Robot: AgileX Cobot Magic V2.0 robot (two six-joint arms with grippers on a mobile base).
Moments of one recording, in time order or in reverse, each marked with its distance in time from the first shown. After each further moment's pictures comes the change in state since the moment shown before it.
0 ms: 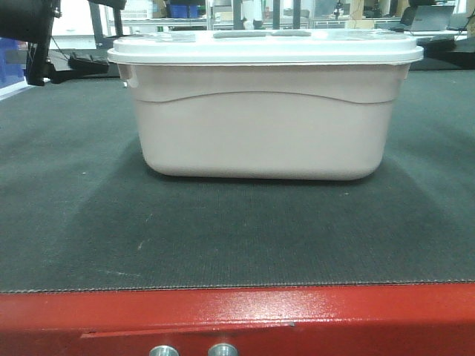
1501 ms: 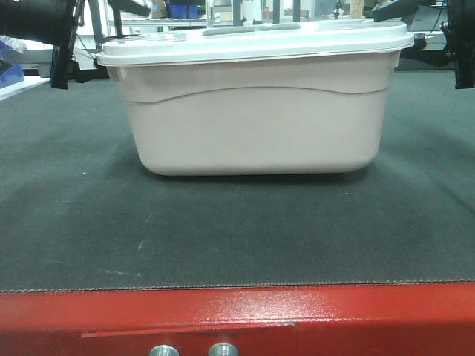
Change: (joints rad) left arm -0.069 0.002 0.000 0.032 0.031 0.006; right arm 0.097 0.010 0.000 0.028 -0.109 -0.057
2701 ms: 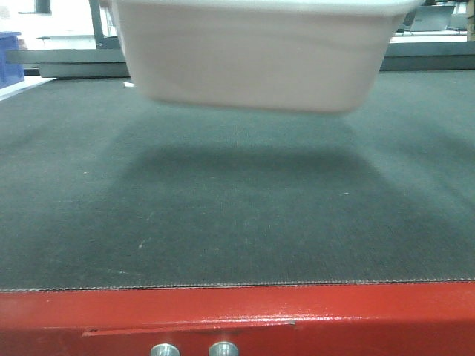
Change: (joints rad) left arm 0.027 -0.152 -0.090 -0.009 0.062 -0.009; right arm -0.024 -0.179 0.000 0.032 0.067 -0.038
